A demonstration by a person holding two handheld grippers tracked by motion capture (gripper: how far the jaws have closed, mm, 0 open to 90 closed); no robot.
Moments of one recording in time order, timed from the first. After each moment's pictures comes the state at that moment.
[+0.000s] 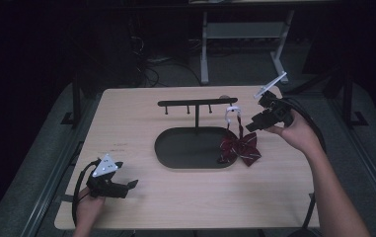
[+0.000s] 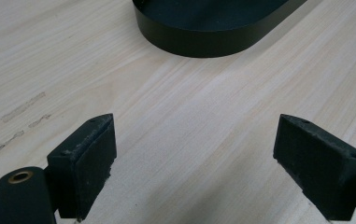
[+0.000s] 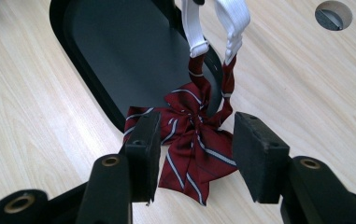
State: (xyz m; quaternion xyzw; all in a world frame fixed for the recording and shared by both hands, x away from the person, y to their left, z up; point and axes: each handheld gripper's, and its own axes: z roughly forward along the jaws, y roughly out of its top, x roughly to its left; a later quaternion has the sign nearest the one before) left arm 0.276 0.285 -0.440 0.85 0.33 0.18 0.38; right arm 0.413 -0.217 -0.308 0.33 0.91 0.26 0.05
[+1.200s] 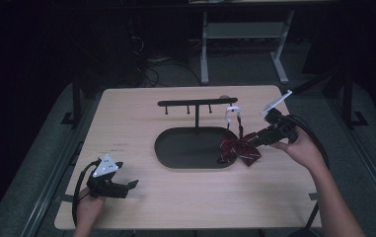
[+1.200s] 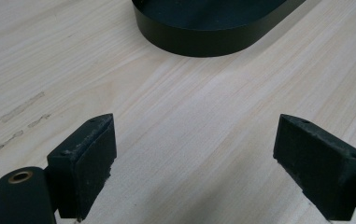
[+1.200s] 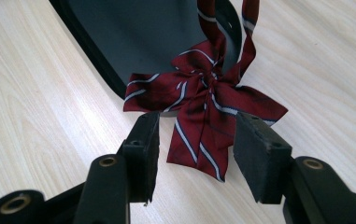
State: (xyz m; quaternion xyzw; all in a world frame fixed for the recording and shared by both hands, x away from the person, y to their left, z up) left arm 0.276 0.284 -0.441 0.85 0.33 0.18 0.38; right arm 0.395 -0.238 -0.353 0.34 0.90 0.27 0.02
